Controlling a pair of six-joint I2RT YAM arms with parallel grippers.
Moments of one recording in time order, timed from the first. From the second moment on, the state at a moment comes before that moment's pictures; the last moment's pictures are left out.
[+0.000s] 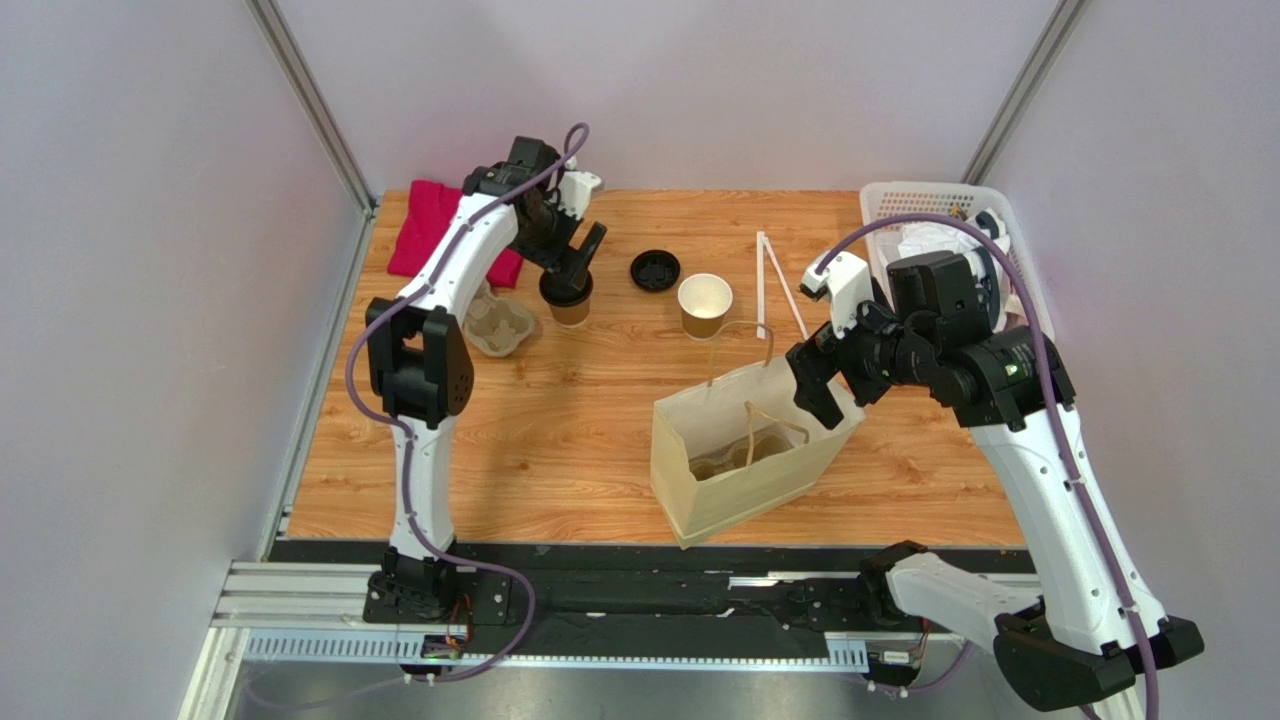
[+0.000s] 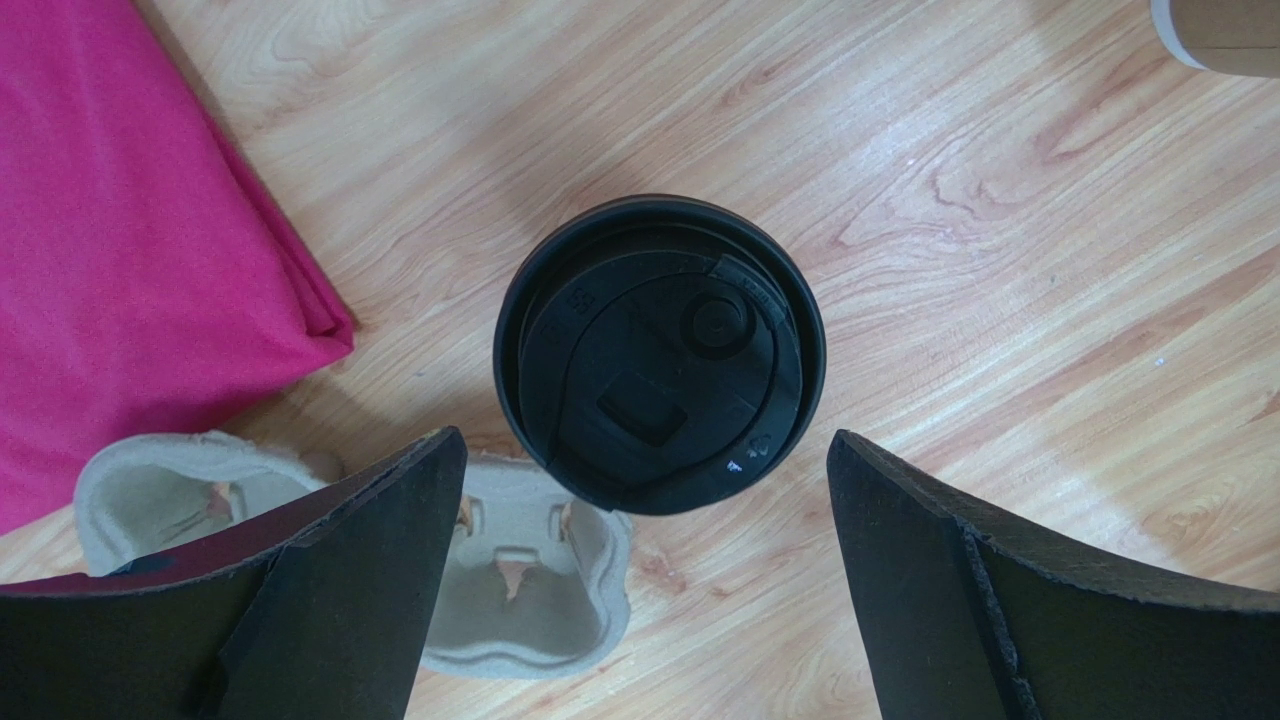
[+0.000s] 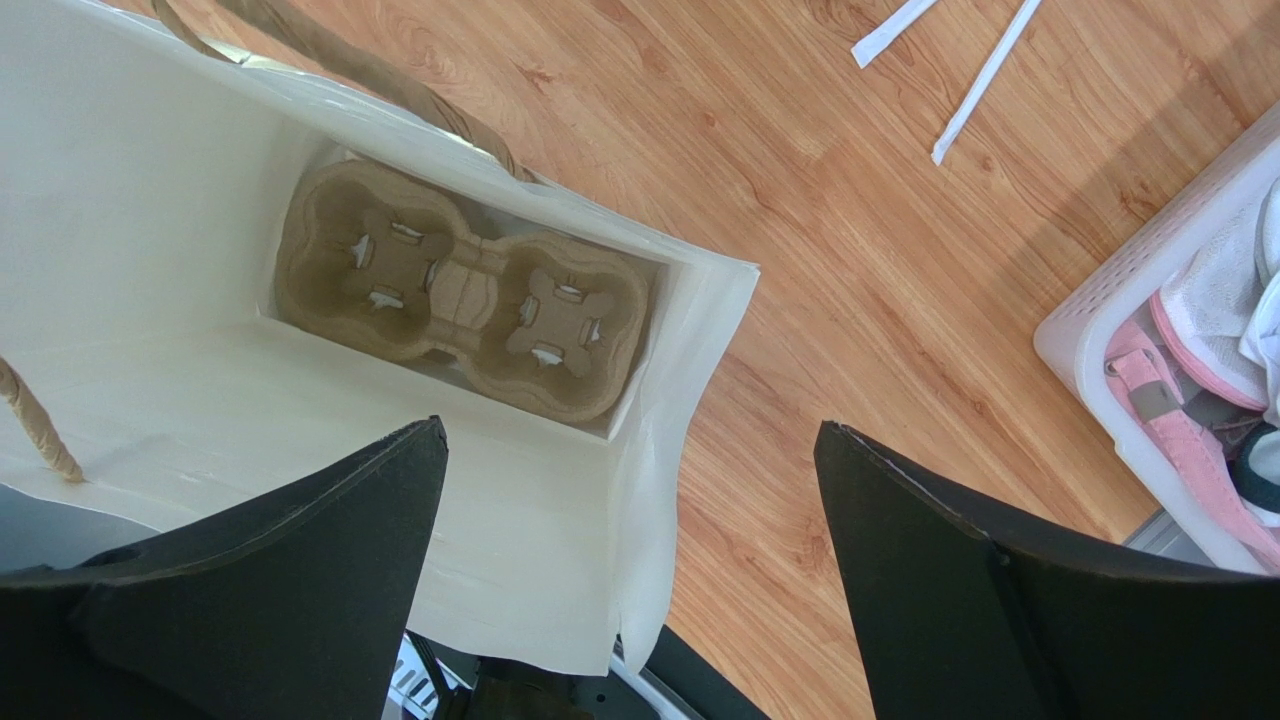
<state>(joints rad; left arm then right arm) -0.27 2.18 2.14 -1.02 0.19 0.30 0.38 1.06 1.48 -1.24 -0.23 -0.32</state>
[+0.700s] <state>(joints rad) -0.27 2.23 2.14 -1.00 0.20 0.32 0.38 1.07 1.50 -1.26 -0.23 -0.33</state>
